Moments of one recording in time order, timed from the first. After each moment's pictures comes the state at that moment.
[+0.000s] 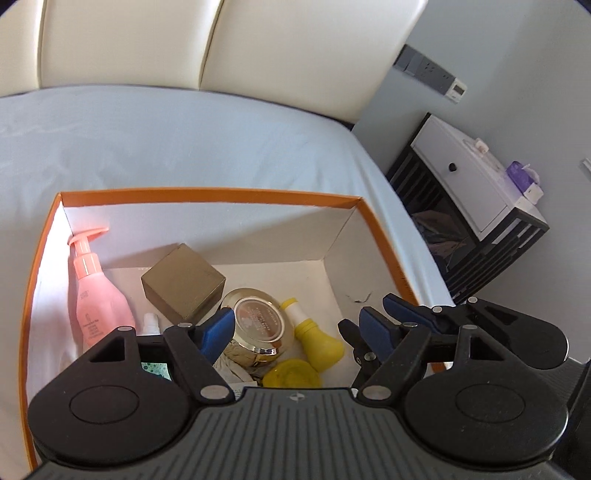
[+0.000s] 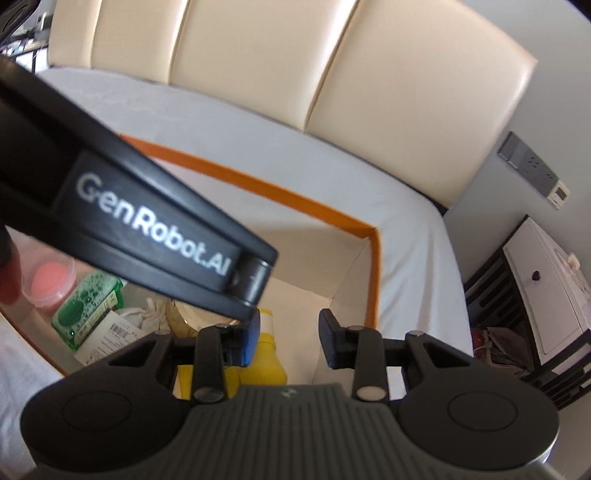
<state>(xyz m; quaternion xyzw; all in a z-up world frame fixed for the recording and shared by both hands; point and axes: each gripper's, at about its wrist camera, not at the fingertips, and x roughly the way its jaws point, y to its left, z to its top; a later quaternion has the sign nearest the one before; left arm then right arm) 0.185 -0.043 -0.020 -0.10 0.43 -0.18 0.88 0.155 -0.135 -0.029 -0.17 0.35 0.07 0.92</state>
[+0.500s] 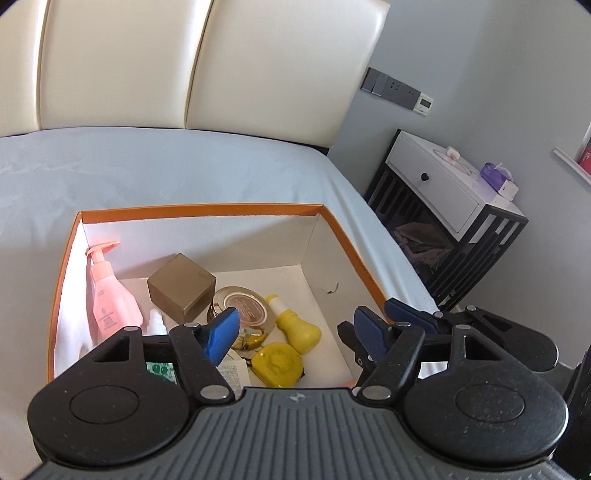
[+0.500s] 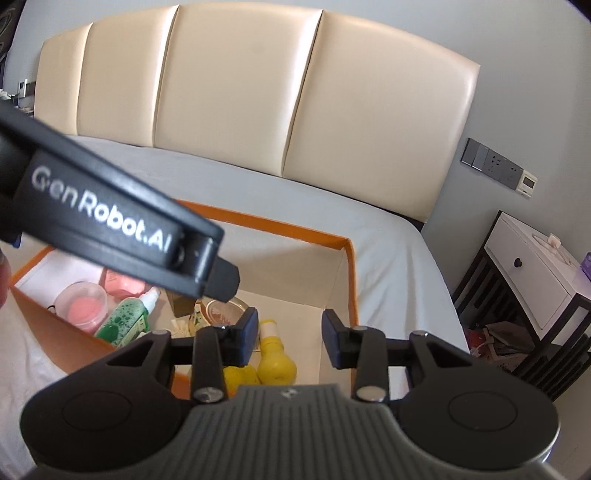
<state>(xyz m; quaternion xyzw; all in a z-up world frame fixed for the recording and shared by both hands) 0.122 -0.042 0.002 -0.08 0.38 -0.20 0.90 0.097 -0.148 -0.017 -0.11 0.29 0.05 0.95</state>
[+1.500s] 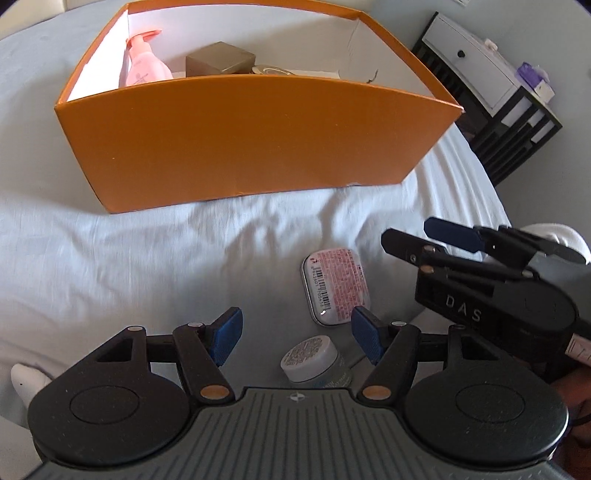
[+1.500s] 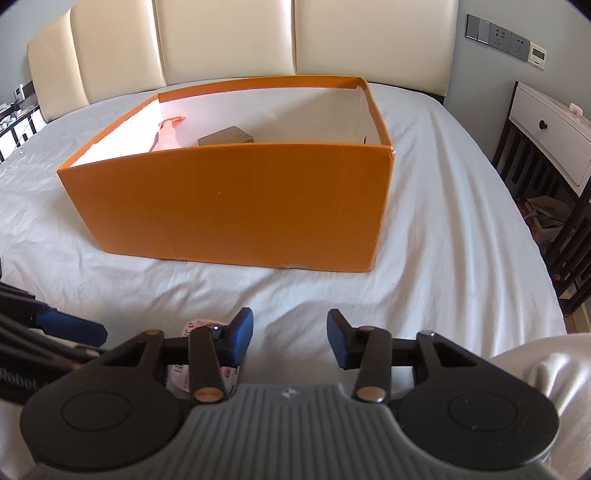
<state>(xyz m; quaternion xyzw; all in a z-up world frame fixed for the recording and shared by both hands) 0.026 -0.029 -0.089 -0.04 0.55 -0.16 0.82 0.037 -0.162 -0.083 0.00 0.42 0.09 0.90</state>
